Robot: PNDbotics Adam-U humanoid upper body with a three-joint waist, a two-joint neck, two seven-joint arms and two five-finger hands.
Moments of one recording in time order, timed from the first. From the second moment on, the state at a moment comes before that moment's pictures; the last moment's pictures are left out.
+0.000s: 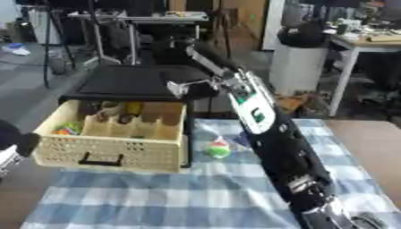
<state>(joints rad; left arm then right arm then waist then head) -0.31 0.53 -0.11 -1.98 -0.73 0.17 -0.35 -0.87 -0.18 -0.02 -1.26 0.59 -0.48 0.32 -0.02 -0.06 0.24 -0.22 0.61</state>
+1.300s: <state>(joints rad) -0.35 0.67 -0.34 -1.95 -0.50 0.21 -0.81 -0.76 -0.24 -0.07 -1.36 0.47 -0.37 0.33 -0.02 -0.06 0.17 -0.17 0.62</state>
